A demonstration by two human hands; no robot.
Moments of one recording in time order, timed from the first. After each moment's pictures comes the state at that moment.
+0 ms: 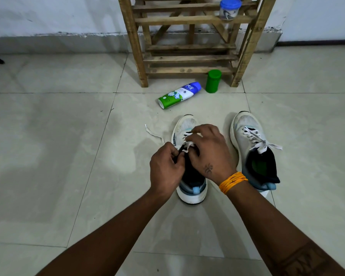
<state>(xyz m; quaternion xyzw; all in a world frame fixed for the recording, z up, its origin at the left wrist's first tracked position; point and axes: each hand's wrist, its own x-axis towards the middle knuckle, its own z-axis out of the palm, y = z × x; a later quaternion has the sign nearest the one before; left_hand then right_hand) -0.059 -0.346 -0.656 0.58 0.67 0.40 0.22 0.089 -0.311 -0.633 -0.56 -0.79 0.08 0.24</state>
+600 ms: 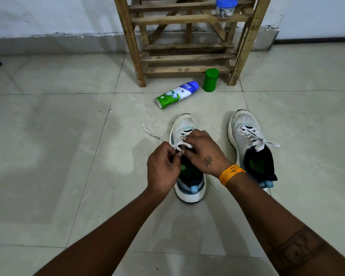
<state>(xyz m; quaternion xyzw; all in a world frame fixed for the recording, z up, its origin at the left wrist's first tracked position) -0.065 -0.347 -0.664 0.59 0.64 0.43 0.22 0.093 -0.297 -0.651 -0.51 -0.80 0.24 0.20</state>
